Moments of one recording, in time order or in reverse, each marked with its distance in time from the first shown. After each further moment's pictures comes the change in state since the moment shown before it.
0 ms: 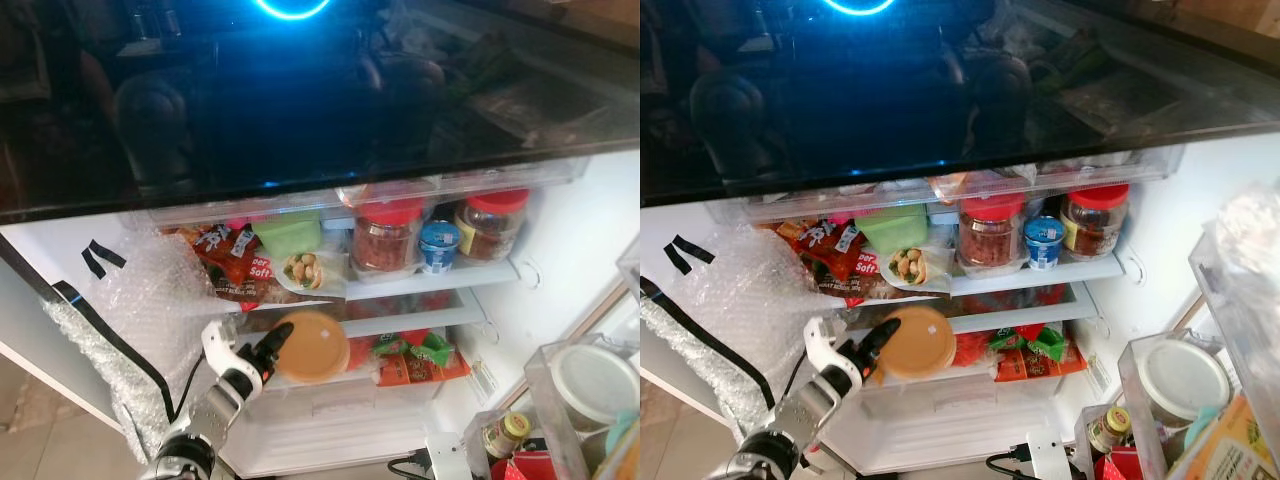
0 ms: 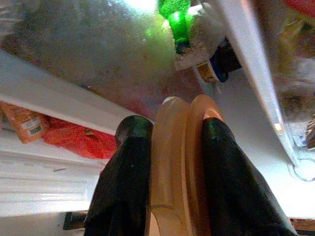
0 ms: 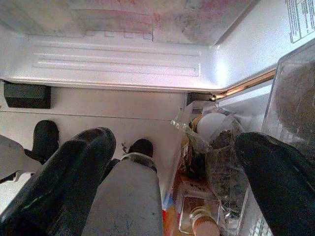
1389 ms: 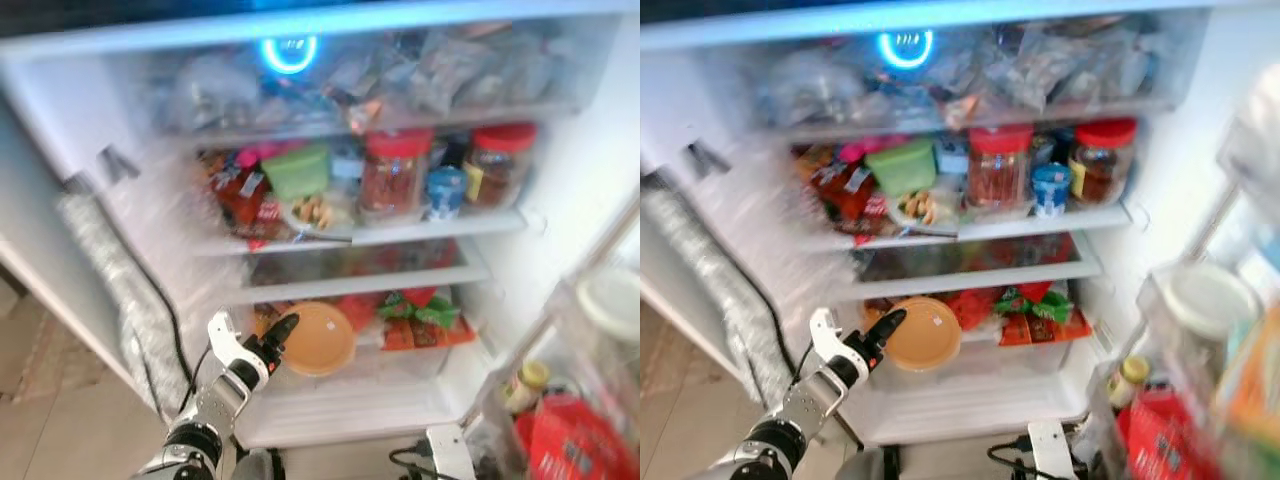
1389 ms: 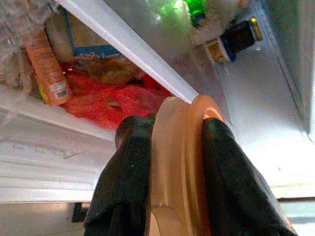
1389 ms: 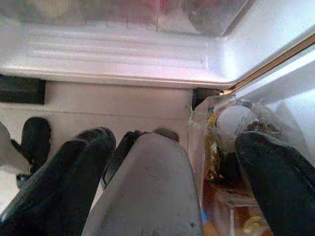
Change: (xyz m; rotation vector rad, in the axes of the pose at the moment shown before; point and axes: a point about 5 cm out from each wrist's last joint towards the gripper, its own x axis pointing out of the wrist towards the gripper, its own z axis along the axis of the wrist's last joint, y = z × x) left arm 0.008 -0.008 0.000 0.000 -0.006 -0.013; right arm 0.001 -0.003 0.012 0.001 -0.058 -0.006
